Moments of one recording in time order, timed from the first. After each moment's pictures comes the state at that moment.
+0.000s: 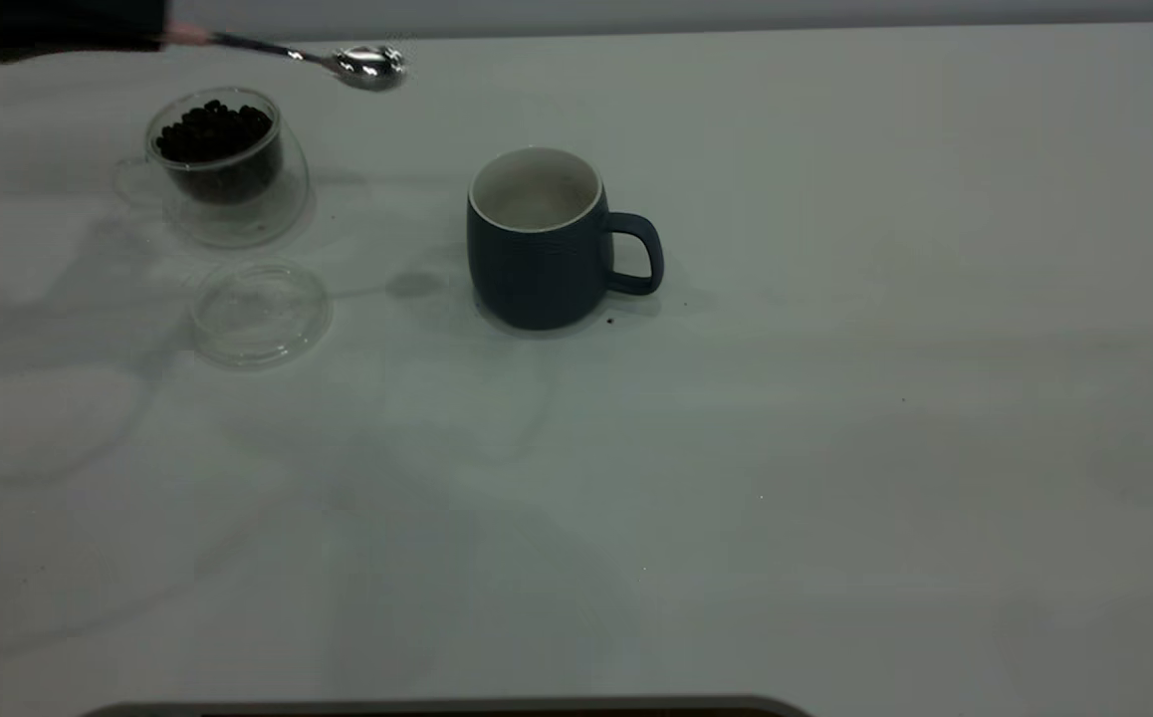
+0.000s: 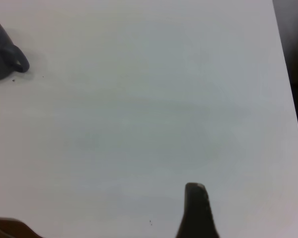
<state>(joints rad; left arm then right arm) 0.29 2.17 -1.24 -1.26 1.15 1.44 0.00 0.03 -0.47 0.04 1.12 -0.09</state>
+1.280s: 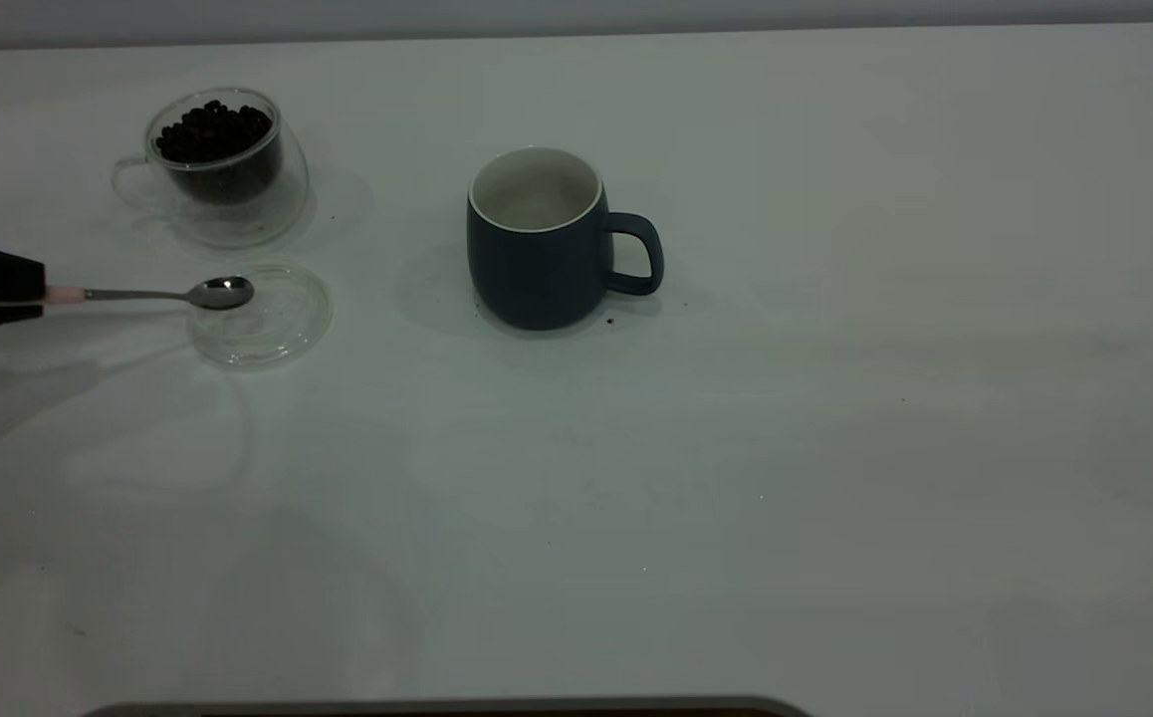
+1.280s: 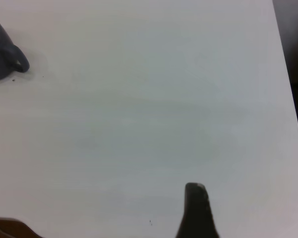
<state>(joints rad) 0.58 2.46 -1.09 -1.32 1.01 1.49 0.00 0.03 -0.47 0.04 1.12 -0.09</state>
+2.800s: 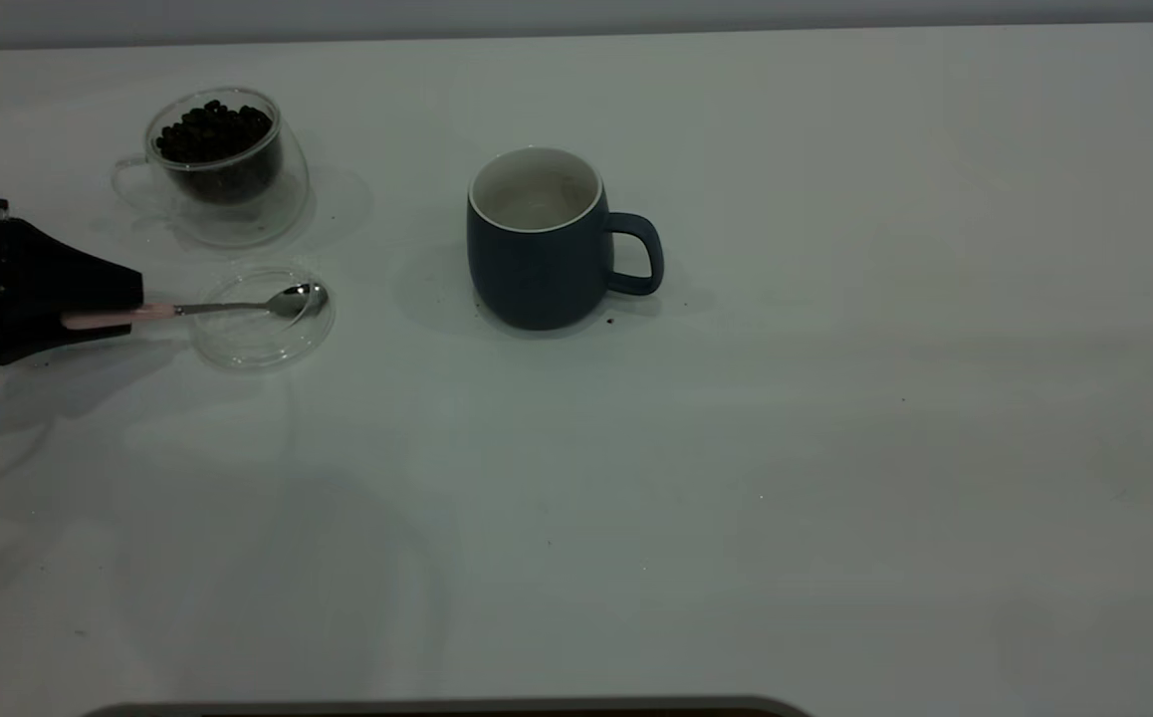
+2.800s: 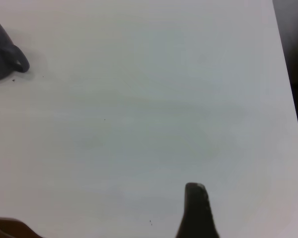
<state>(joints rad) 0.45 2.51 -1.09 -1.46 0.90 1.66 0.00 0.03 -0.47 0.04 1.12 -0.09</state>
